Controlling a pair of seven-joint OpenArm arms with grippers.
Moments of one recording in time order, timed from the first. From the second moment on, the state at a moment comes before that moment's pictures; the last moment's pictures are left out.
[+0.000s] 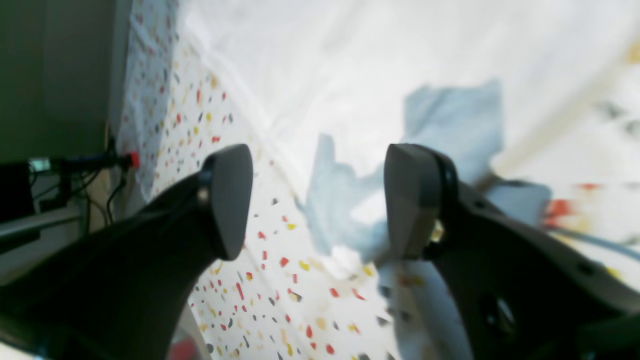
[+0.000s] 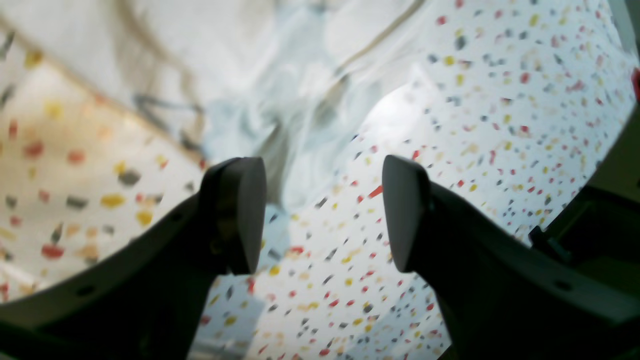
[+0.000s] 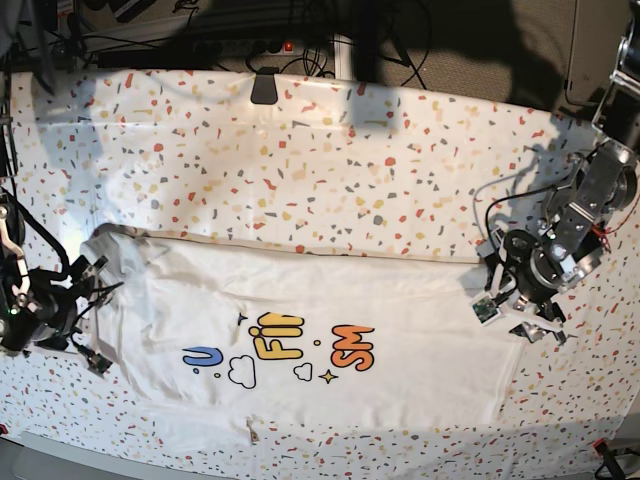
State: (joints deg) left arm -21.2 -31.8 32.9 77.1 12.0 -21.5 24.2; right arm 30.1 45.3 -23.3 83.9 28.3 34.4 -68.8
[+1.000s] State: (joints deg) left arm -16.5 -31.0 32.8 65.8 27.0 -20.7 10.6; right arm 27.4 40.9 -51.7 82.1 2.9 28.4 -55.5
